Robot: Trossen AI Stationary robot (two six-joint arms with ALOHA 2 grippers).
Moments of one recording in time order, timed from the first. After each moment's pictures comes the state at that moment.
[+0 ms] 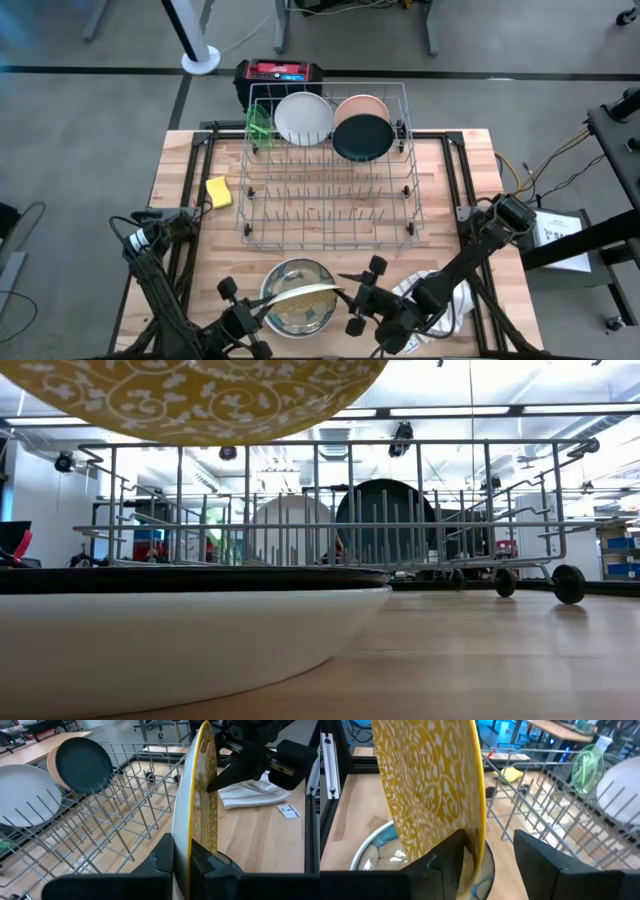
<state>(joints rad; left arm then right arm) -1.00 2.01 1.90 -1.57 -1.20 -1.55 0.74 1.85 1.35 -0.25 1.05 0.51</state>
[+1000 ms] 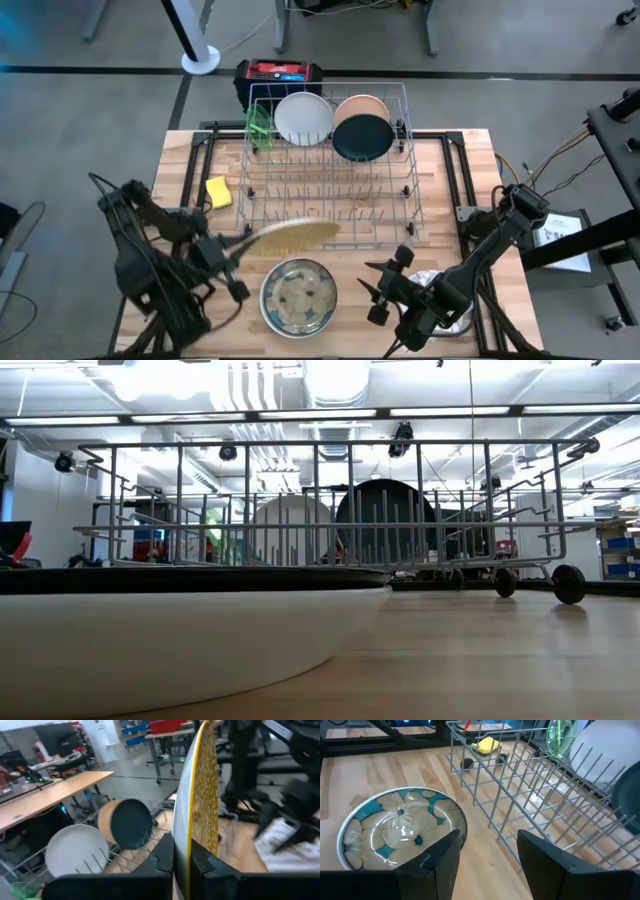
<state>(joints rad) -0.89 1.62 1.89 -1.57 -1.37 -1.15 0.80 1.72 1.35 -0.74 1.03 0.92</state>
